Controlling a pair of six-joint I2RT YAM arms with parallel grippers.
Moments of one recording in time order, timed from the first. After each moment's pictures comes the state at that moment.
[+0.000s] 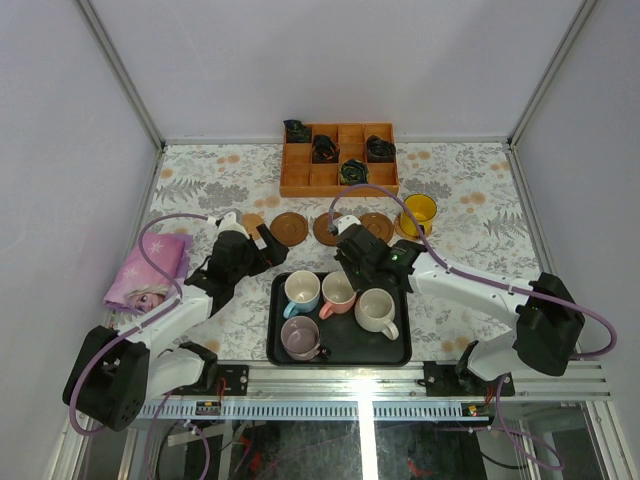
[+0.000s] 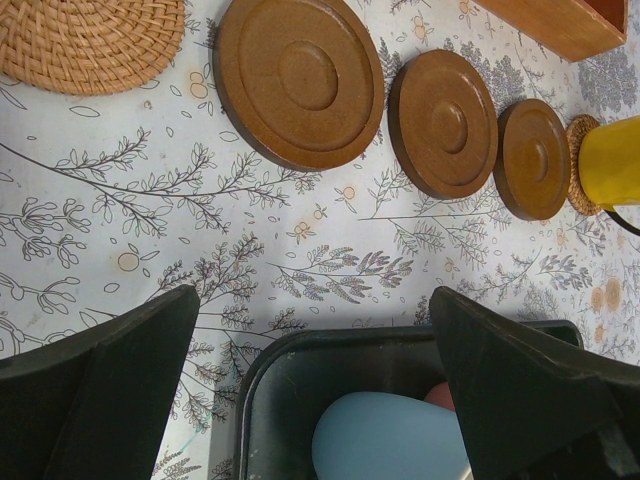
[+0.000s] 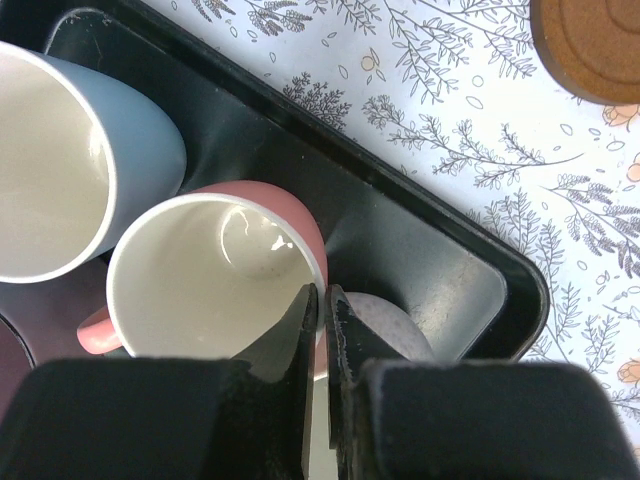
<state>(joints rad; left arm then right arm) -0.40 1.12 0.44 0.12 -0.04 -0.73 0.95 1.45 1.04 -0.57 0.20 0.32</state>
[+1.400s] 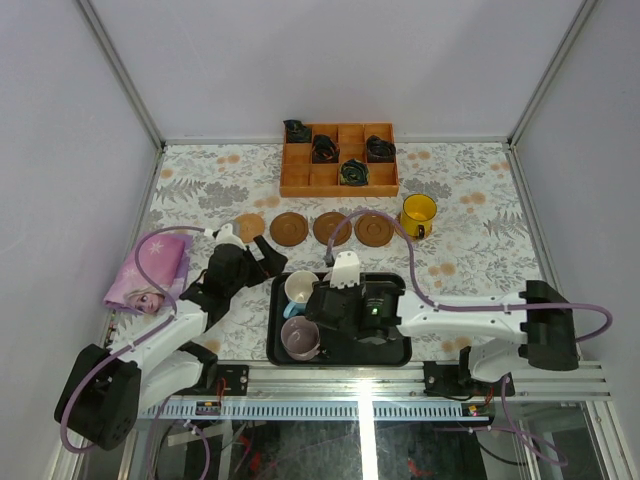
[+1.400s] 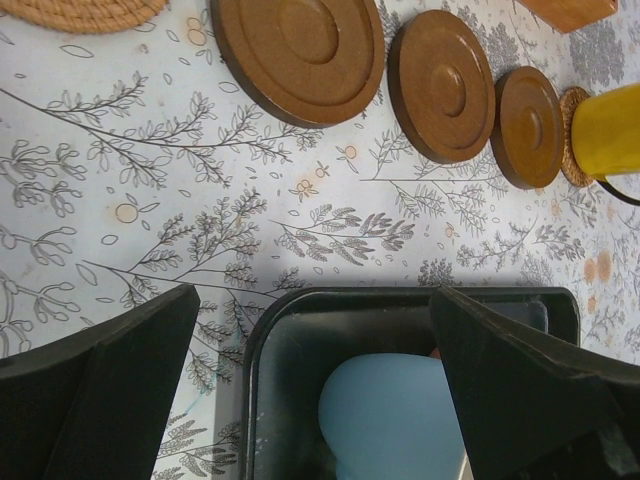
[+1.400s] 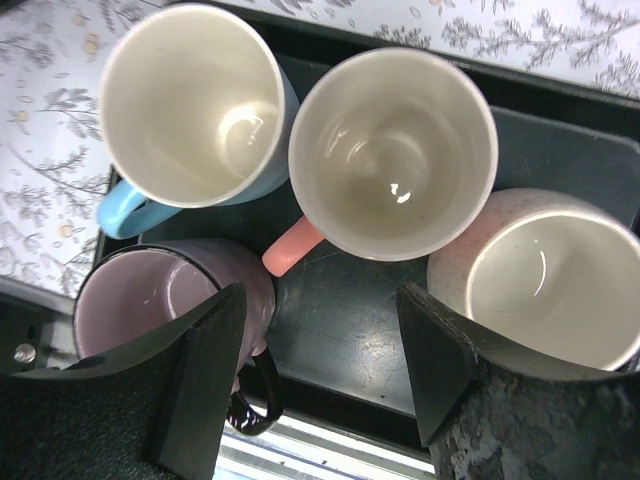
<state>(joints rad) -0.42 1.01 0.34 0.13 -0.03 -0.76 1.37 1.43 1.06 -0.68 0.62 0.99</state>
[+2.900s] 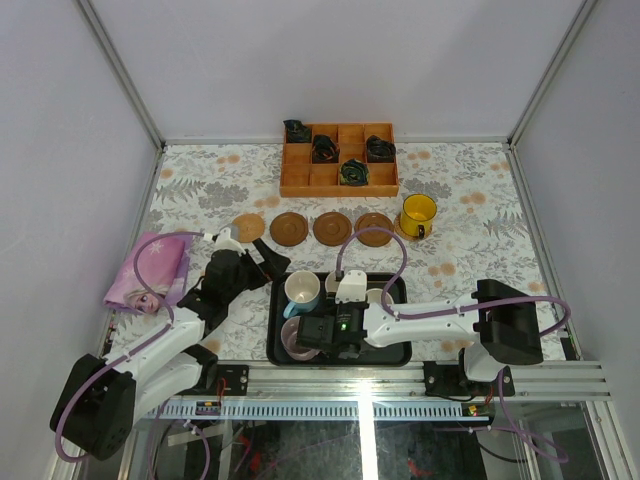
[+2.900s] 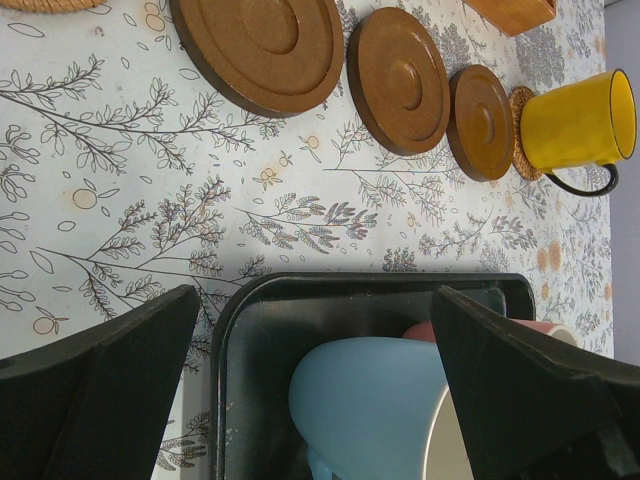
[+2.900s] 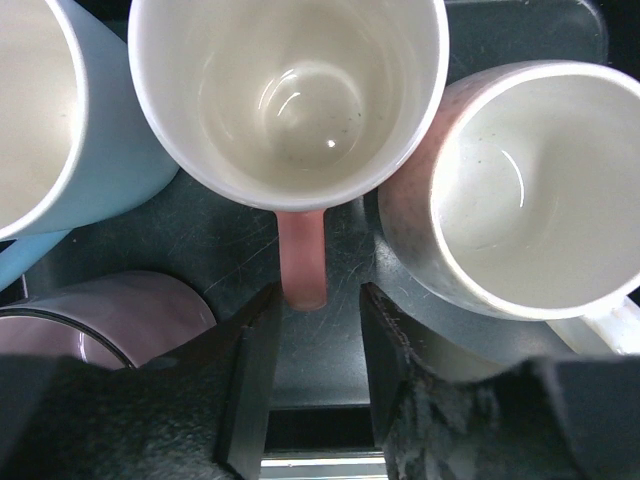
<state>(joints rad) -0.44 0.94 0.28 0.18 0.00 -0.81 1.45 1.64 1.10 -0.92 0.74 1.47</state>
